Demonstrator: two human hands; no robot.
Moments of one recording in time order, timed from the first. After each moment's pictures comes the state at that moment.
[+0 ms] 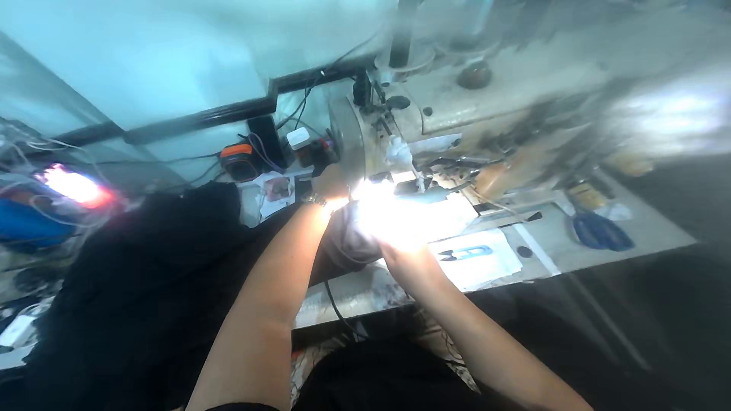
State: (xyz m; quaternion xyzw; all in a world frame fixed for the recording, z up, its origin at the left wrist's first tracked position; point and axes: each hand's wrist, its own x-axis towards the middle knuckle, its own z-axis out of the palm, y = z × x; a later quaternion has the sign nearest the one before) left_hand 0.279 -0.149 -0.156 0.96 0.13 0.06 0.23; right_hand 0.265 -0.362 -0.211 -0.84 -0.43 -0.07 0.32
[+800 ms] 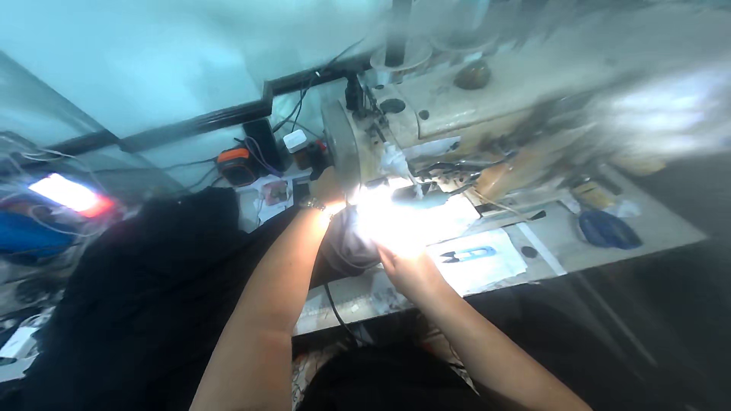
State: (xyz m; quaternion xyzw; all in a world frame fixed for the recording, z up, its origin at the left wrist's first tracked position) left_hand 0.278 -0.158 -0.153 0.95 0.24 -0.02 0.22; right_hand 0.267 -0.361 -0.228 -0.82 -0.45 -0.11 0.33
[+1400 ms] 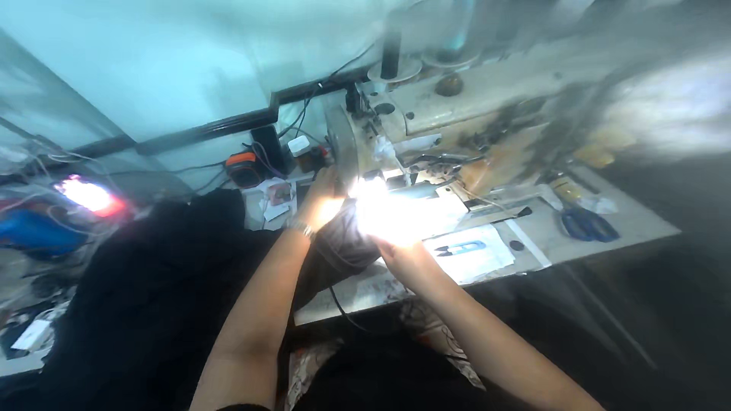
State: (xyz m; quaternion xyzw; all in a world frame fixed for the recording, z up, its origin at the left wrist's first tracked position) left_hand 0.238 -0.145 -0.174 0.95 0.11 0.18 0.24; right_hand 0.262 -0.370 -0.212 -0.83 -0.45 -0.01 0.33
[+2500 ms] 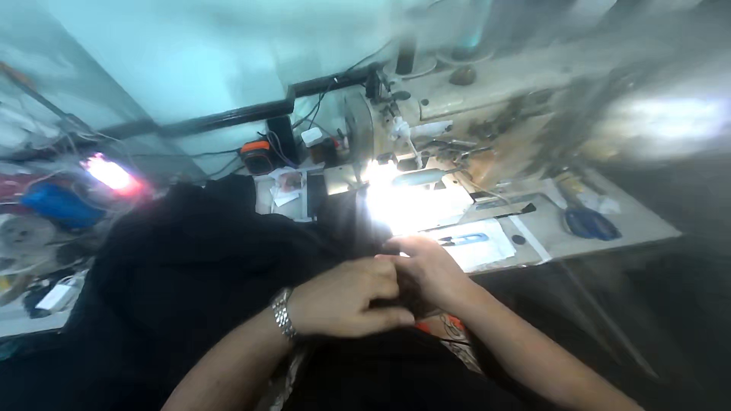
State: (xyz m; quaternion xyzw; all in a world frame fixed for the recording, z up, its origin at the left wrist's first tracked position) left_hand 0.096 -0.251 -0.129 0.91 -0.24 0.03 0.33; right_hand 0.249 -0.418 -0.207 -0.70 -0.65 -0.09 0.28
